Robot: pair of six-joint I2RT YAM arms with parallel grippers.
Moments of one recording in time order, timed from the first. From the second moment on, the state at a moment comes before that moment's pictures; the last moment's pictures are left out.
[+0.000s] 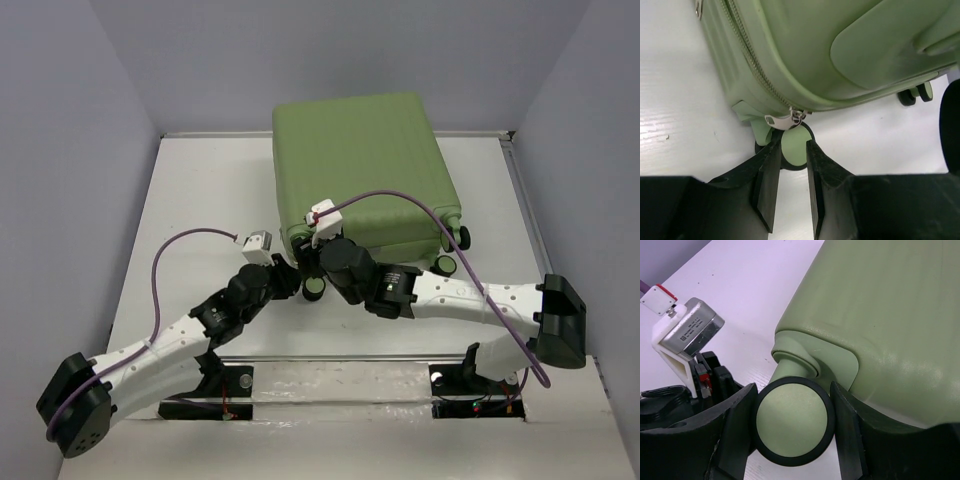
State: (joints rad) left arm -0.80 0.80 0.30 0.10 -0.25 -0.76; right arm 1.22 1.44 1.12 0.02 0.65 0.23
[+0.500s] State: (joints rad) left arm -0.85 0.92 0.39 0.14 -0.41 -0.67; right arm 1.22 1.44 1.12 0.02 0.64 0.23
